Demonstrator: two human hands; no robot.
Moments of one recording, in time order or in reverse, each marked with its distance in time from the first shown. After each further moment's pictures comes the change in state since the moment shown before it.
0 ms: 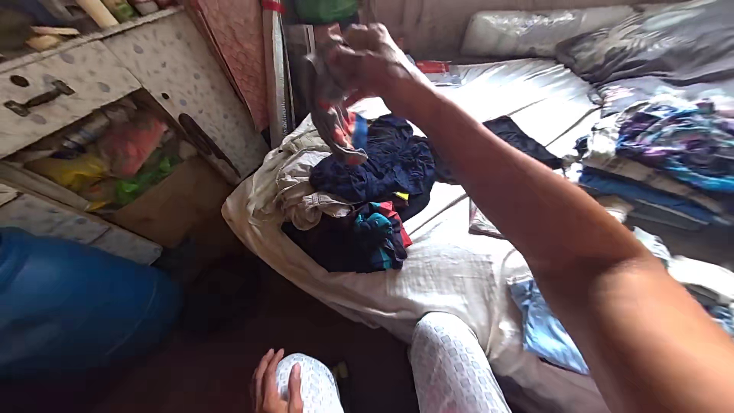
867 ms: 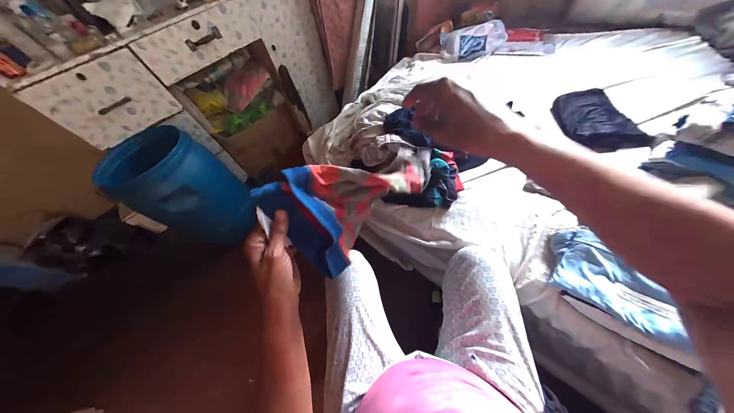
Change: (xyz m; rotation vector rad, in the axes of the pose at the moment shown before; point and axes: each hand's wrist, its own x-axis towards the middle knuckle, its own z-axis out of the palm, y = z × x) left_hand 0.016 0.108 -0.183 -0.915 0.411 -0.026; right_hand -0.183 -0.054 0.089 -0.712 -0.310 -0.324
